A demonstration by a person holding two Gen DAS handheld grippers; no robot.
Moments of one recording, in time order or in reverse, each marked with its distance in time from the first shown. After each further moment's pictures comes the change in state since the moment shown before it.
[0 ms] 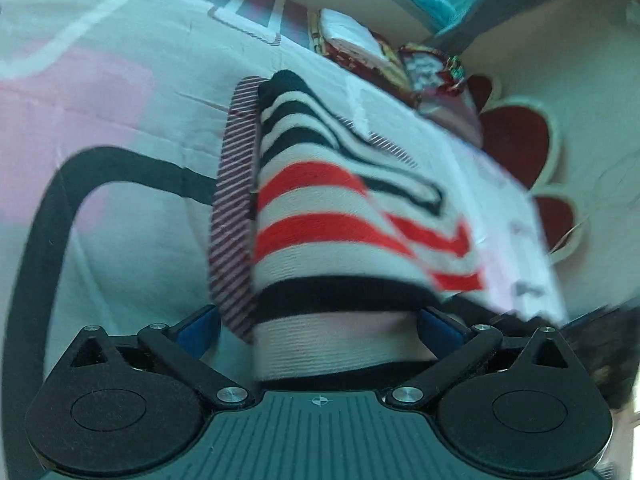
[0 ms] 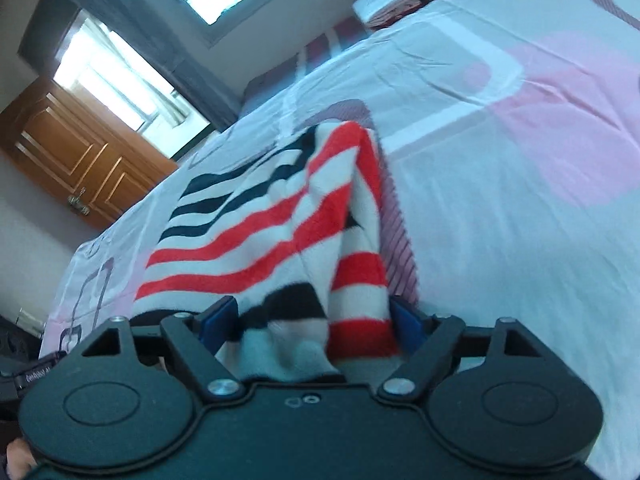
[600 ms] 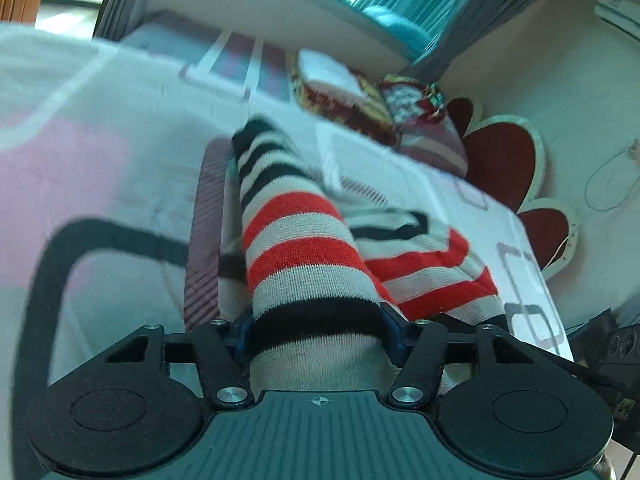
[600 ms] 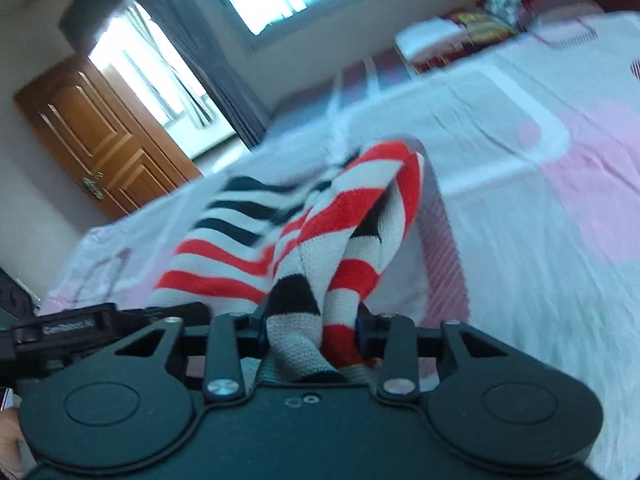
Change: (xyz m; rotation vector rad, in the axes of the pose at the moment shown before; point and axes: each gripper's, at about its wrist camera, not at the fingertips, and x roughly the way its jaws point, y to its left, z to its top) left arm -0.015 -0.033 0.009 0.119 -0.150 0.021; right arm -0.021 0.048 -0.009 -0.158 -0.098 0.017
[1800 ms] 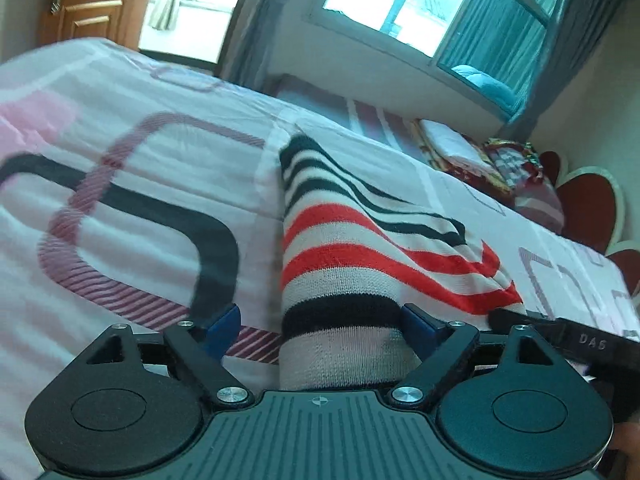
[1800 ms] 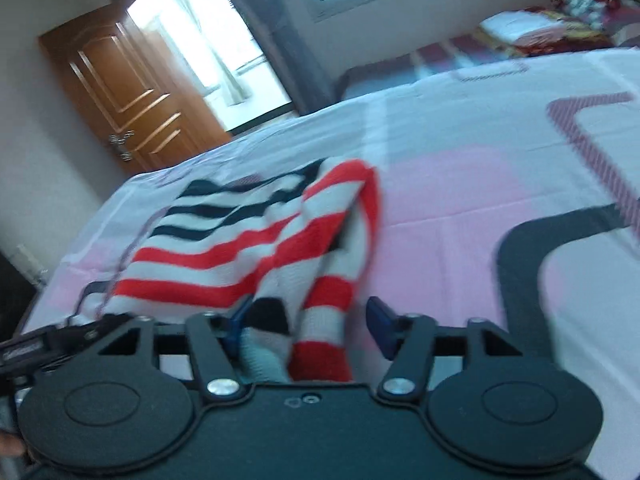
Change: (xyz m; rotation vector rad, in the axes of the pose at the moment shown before) left arm -0.186 0.359 0.070 0.021 -0.148 0.273; right arm 0.188 0.283 -0.071 -0.065 0.025 -0.013
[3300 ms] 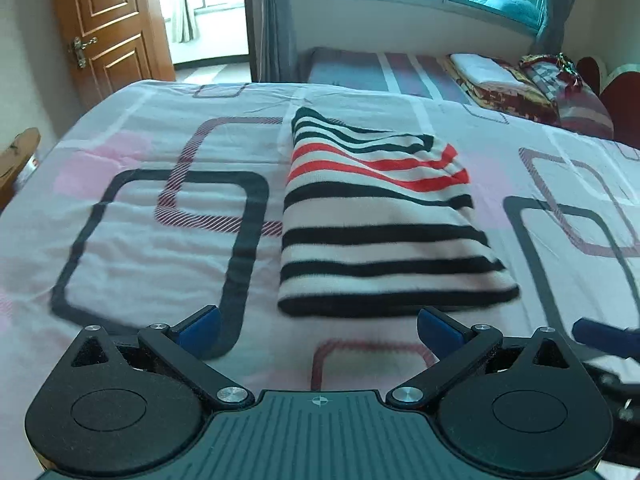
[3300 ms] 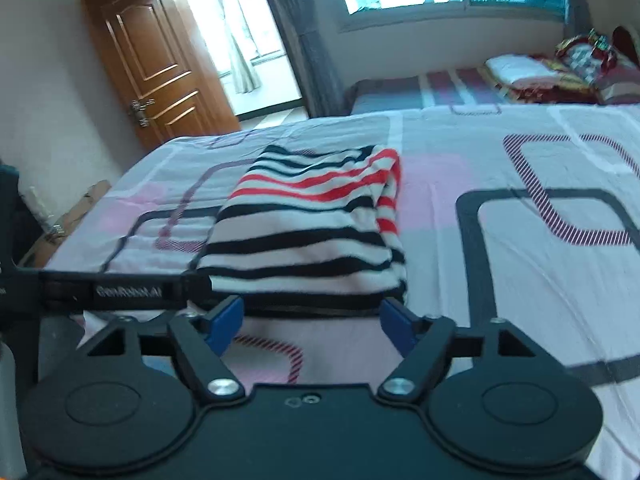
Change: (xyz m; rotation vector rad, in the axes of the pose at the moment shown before) left arm -0.155 -0.087 -0.050 0.203 0.135 0.270; right arm -0.155 0.091 -0.082 -0.142 0.016 -0.042
